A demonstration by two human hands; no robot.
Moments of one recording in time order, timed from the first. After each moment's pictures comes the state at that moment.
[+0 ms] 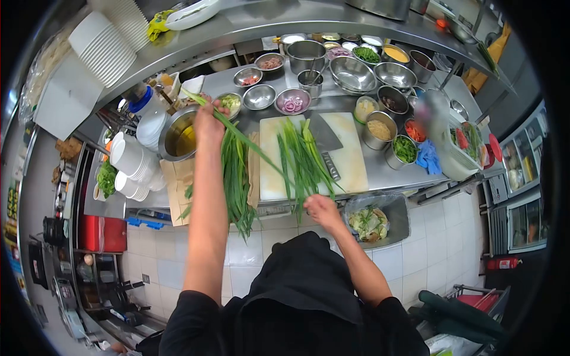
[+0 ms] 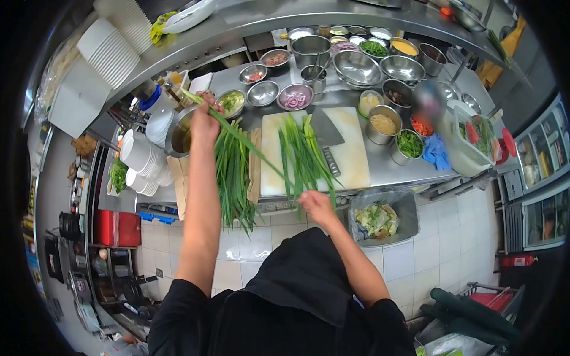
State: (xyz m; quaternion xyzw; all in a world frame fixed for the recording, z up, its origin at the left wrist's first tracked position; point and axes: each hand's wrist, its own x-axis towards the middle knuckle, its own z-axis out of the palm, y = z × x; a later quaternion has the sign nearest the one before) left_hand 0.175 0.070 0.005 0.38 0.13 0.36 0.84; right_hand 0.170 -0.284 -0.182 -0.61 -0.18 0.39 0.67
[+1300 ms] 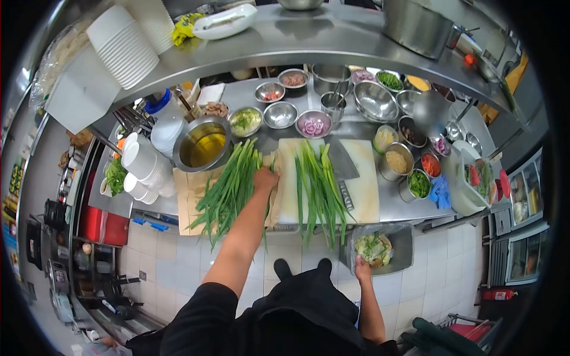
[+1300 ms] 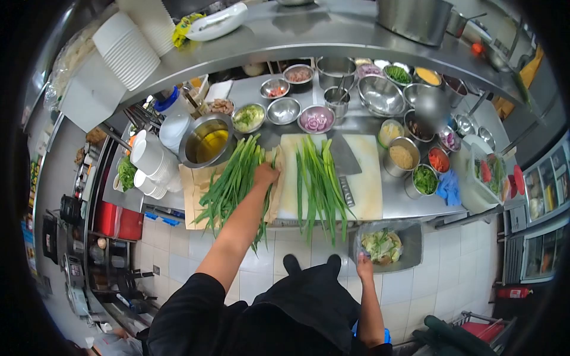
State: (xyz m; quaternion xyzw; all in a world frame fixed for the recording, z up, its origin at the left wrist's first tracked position) left_hand 0.195 0.048 -0.190 0.83 0.48 0.01 0.29; right_hand 0.153 -0.436 -0.320 -0.89 0.01 0.28 0.37
